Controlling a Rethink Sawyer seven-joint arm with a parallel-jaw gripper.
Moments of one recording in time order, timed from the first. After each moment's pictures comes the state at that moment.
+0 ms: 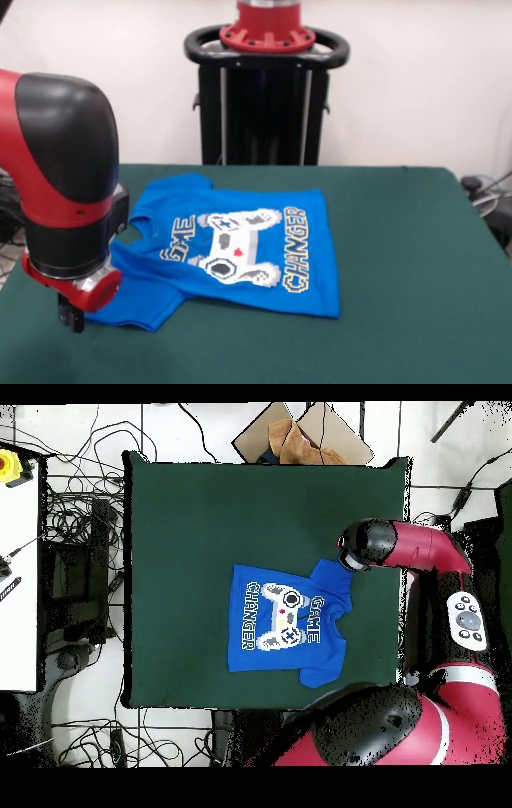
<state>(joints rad) -0.63 -0.31 0.28 1.07 -0.55 0.83 2.09</state>
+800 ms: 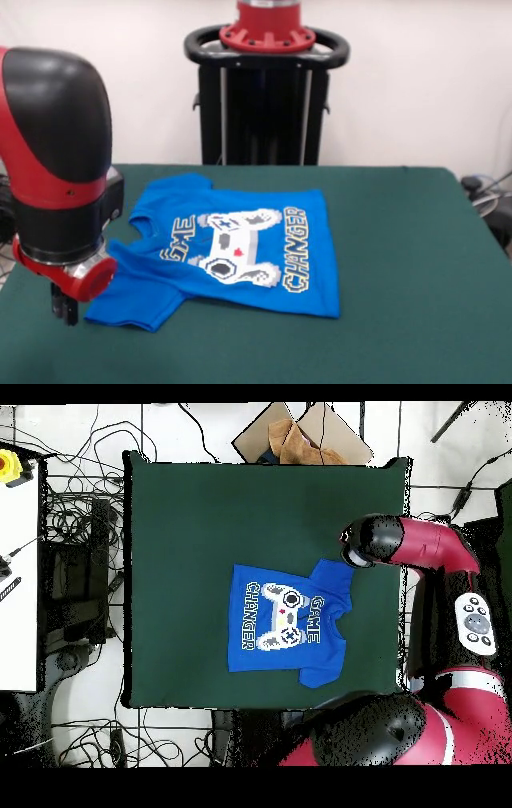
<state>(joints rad) -0.63 -0.38 0.28 1.12 -0.52 0.83 2.09</state>
